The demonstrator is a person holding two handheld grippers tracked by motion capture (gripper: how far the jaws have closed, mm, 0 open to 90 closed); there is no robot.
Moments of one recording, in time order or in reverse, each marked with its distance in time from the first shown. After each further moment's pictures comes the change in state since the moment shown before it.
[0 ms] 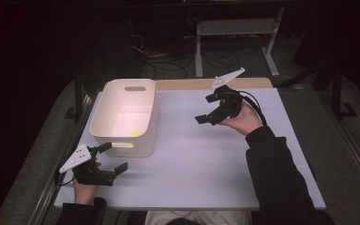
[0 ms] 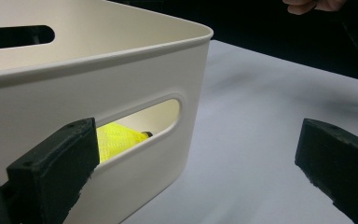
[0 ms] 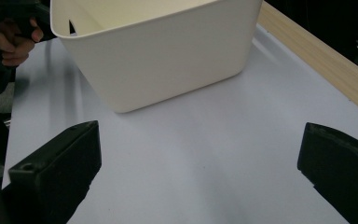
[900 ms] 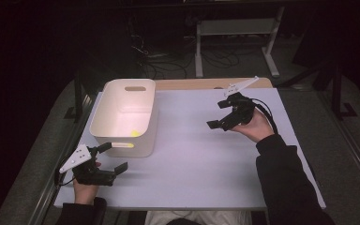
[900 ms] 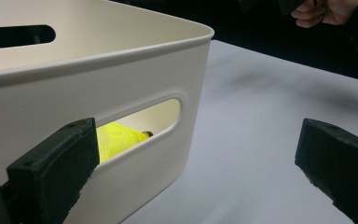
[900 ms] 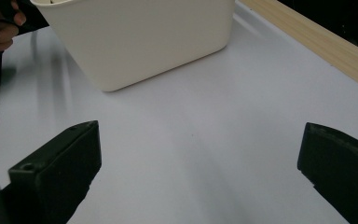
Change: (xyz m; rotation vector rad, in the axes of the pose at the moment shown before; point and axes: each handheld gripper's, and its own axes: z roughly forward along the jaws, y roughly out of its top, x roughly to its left) left arm 0.000 0.000 0.000 0.000 0.002 -0.002; right arm -0.008 -0.036 -0.015 -0.009 -0.029 0.055
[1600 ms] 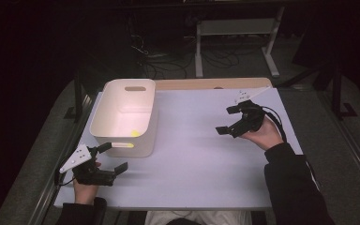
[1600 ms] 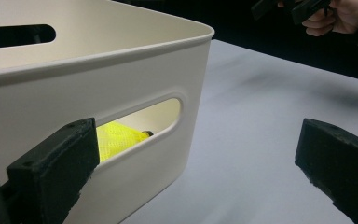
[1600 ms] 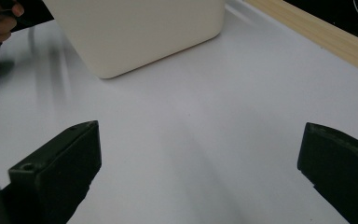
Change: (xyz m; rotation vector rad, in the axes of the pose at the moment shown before) left arm 0.000 0.000 0.000 0.001 0.002 -0.001; right arm 0.000 -0.030 -0.016 -0.025 -0.021 0.026
